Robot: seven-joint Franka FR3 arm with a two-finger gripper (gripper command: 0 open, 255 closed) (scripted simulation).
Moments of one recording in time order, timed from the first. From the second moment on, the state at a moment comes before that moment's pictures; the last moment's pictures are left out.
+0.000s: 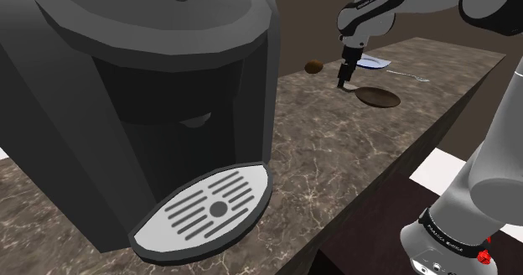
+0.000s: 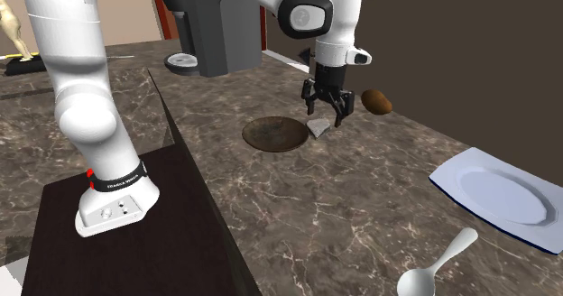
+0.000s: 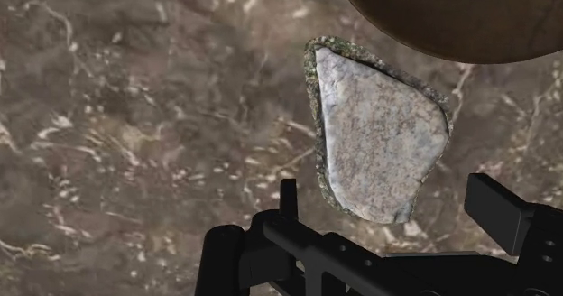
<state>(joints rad) 0.04 0.20 -0.57 -1.89 0.12 2.03 -0.78</state>
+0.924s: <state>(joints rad) 0.04 0.19 -0.57 -1.86 0.11 1.99 -0.78</state>
